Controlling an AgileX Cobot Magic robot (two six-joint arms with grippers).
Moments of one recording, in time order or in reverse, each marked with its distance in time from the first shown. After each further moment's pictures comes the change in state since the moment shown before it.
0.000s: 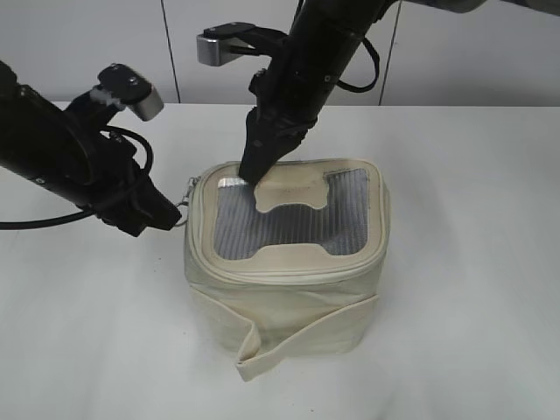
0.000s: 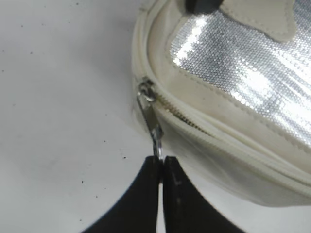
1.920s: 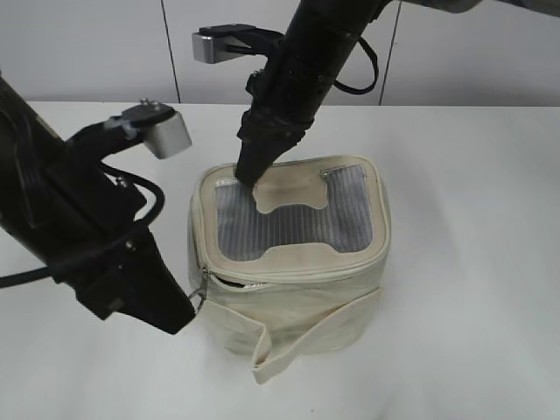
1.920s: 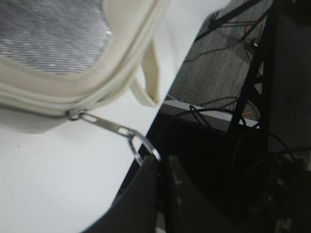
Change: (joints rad) left arm -0.166 -0.158 0.005 0.054 0.396 -0.275; right arm 0.009 0.001 -0.003 -0.014 0.002 0.118
